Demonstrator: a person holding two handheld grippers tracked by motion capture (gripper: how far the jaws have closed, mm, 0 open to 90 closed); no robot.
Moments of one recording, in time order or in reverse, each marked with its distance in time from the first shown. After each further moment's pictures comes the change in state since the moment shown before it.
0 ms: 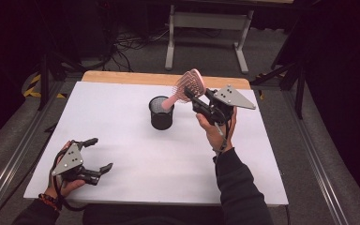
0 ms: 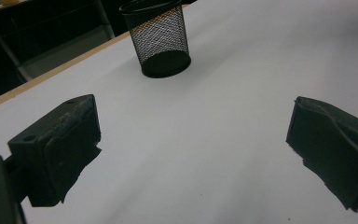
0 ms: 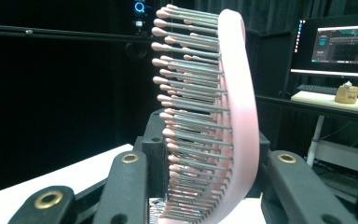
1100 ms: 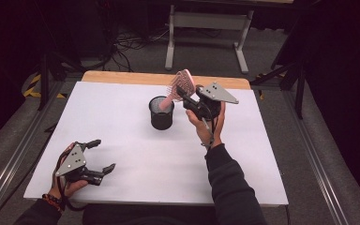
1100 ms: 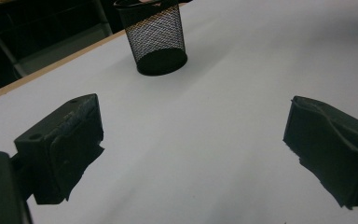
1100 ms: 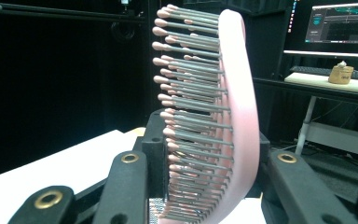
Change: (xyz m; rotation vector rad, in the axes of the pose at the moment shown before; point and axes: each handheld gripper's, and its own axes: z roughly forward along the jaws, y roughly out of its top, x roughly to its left) left arm -0.004 -0.004 0.006 0.000 -0.005 -0.006; right arm 0.002 -0.018 0.035 0.073 -0.048 0.007
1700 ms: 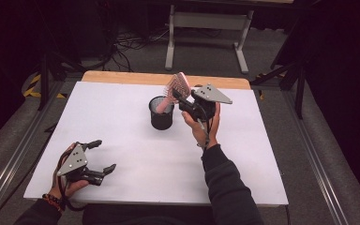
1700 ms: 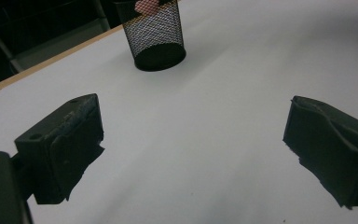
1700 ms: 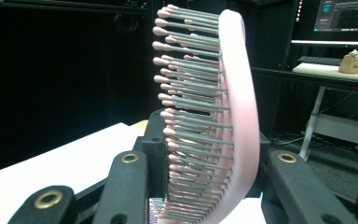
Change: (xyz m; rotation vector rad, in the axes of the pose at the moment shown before) left arm -0.001 -0.001 0.002 0.012 -0.006 -0.012; right arm 0.005 -0.010 0.011 0.024 0.016 0.015
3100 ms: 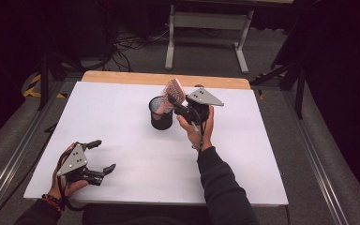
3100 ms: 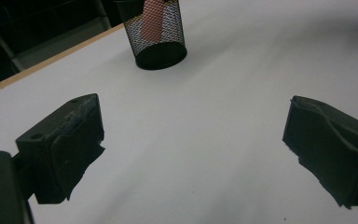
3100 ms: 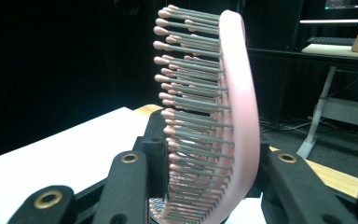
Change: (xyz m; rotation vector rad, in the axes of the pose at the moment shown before) left arm 0.000 0.001 -0.001 0.012 0.003 0.006; right arm 0.005 -0.022 0.015 0.056 0.010 0.023
